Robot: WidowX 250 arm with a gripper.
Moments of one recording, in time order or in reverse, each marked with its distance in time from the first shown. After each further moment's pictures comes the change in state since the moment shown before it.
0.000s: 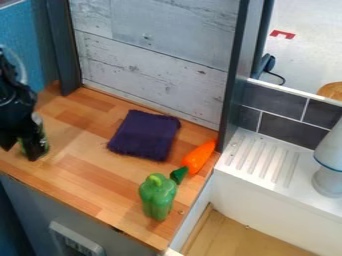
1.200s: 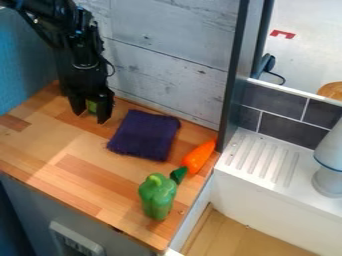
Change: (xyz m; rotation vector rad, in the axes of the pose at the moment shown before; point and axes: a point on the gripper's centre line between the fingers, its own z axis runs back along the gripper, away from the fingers) arm 0.126 -0.038 -0.020 -0.015 0.102 -0.047
